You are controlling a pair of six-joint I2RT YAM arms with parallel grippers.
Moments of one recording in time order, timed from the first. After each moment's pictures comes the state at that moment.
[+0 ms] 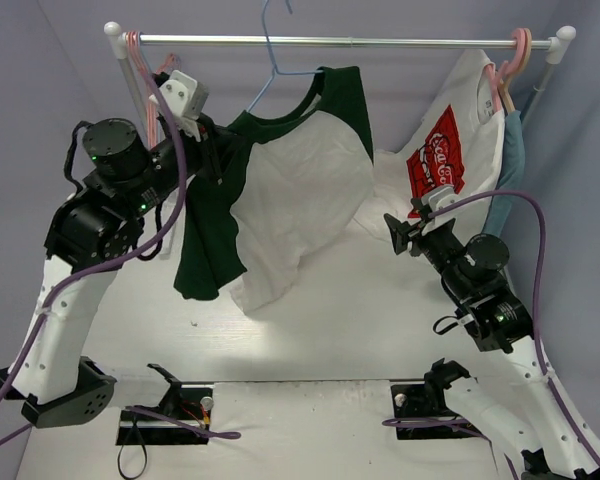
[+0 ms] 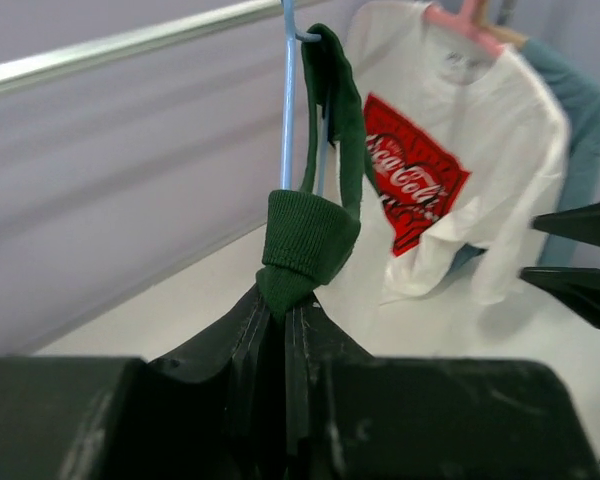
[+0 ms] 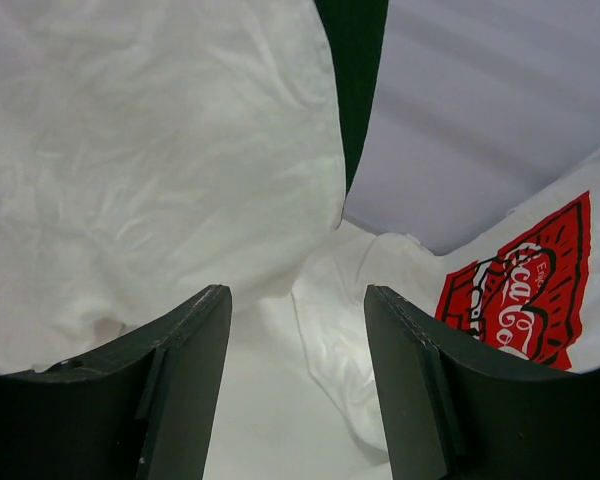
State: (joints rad) left arm -0.56 1.27 1.99 -0.67 0.15 -0.01; right arm 0.42 0.70 0.89 -0.14 -0.06 -0.23
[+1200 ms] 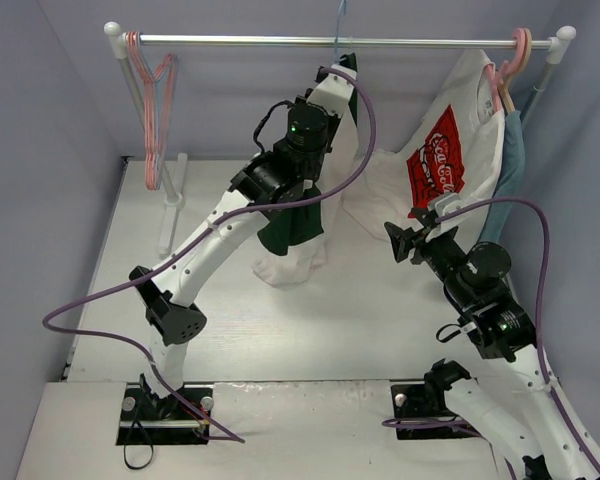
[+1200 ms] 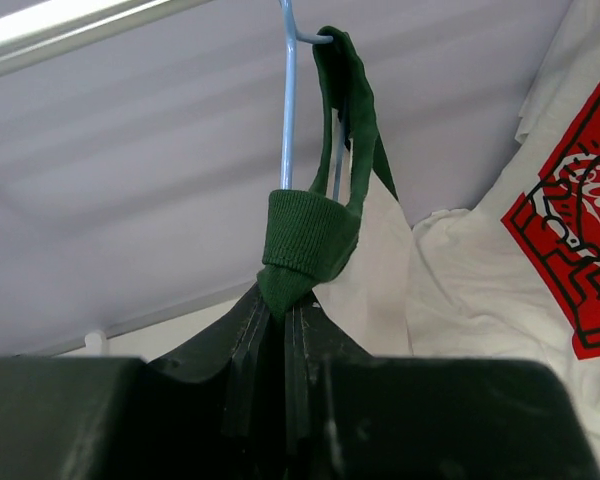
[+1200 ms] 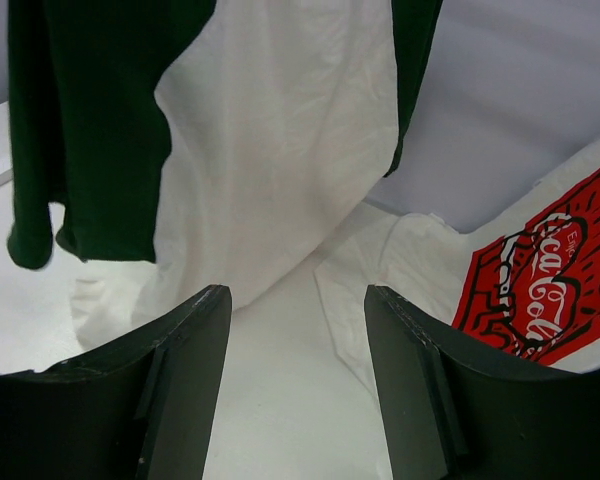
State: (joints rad) left arm -0.85 1.94 2.36 -0.45 -0.60 0.18; right arm 0.42 0.66 0.86 -0.18 -0.06 -0.15
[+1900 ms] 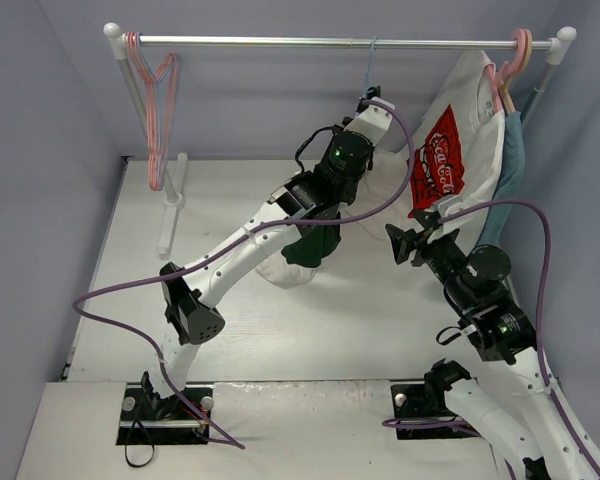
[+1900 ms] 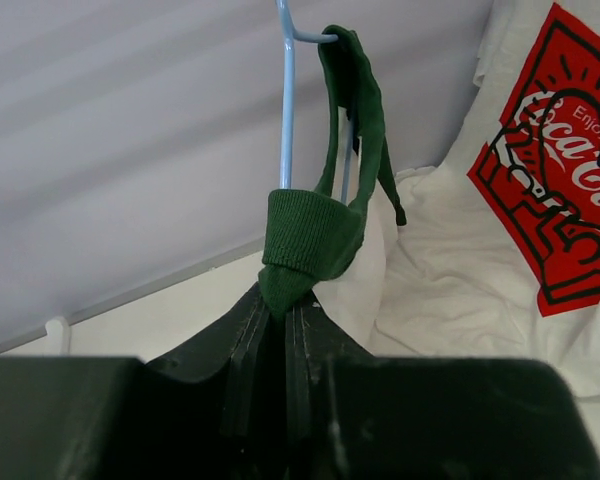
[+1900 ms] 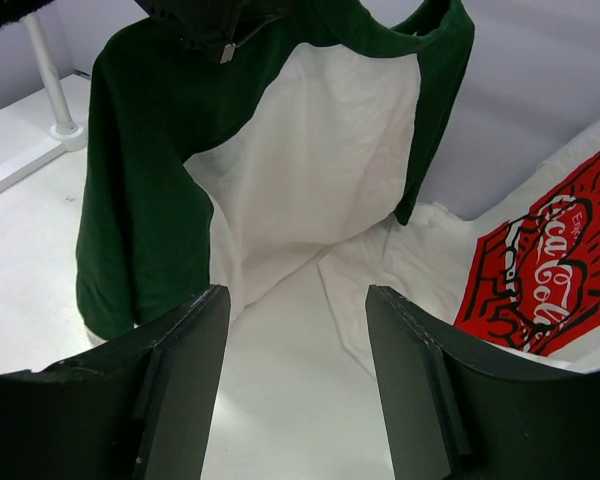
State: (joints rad) left arm -0.95 2.05 2.36 -0.42 -0.68 0.16; right arm 0.42 0.64 0.84 -0.19 -0.04 -0.12
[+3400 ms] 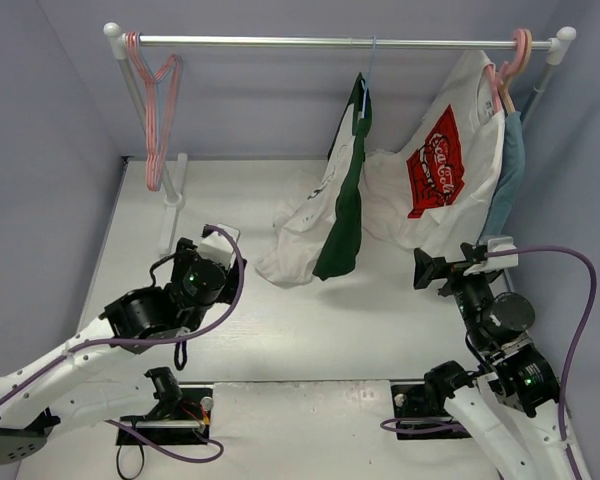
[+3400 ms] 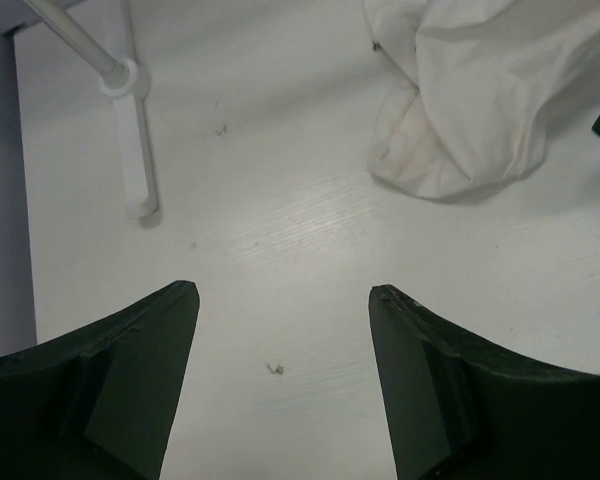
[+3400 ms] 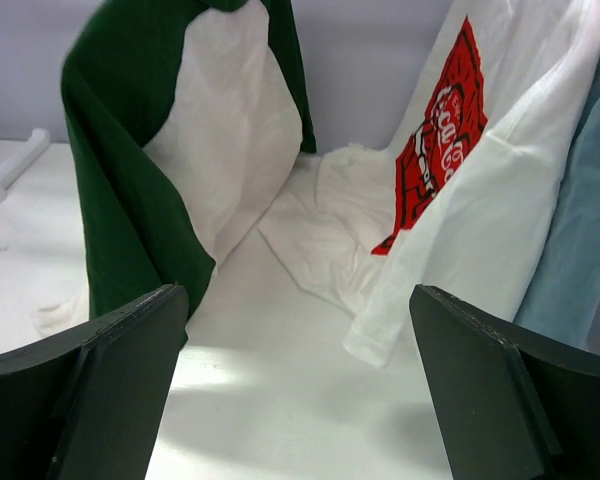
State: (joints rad) left arm -0.99 0.85 1.05 -0.80 -0.74 -0.20; right arm 0.42 0.34 0.74 -0.37 0.26 0.05
